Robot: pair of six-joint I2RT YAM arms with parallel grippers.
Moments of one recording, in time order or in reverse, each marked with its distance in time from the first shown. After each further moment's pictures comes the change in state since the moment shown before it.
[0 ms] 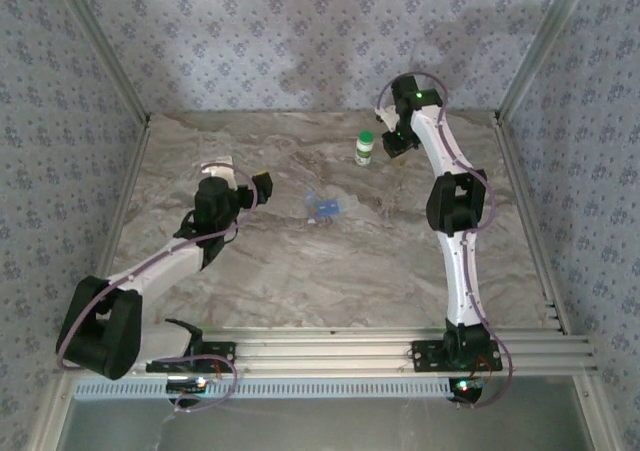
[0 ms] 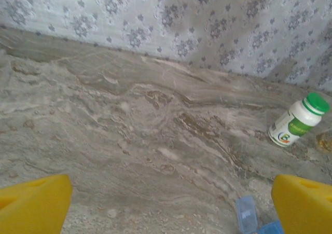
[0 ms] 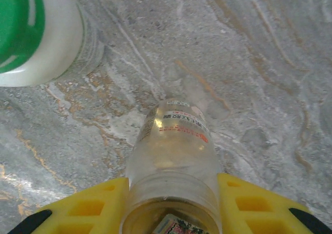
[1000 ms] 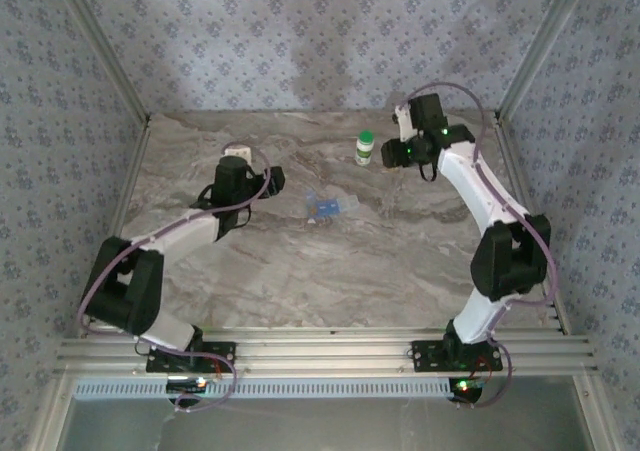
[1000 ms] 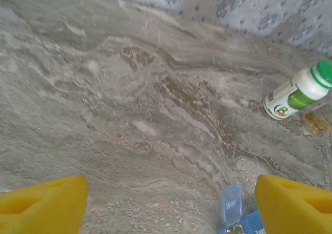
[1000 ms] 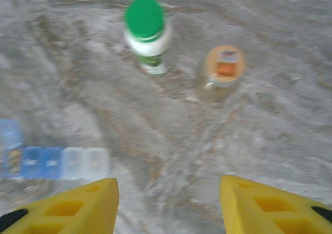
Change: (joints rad) left arm -0.010 0.261 0.255 -0.207 0.107 -0.083; right arm 0.073 -0.785 -0.962 0.511 -0.139 0.435
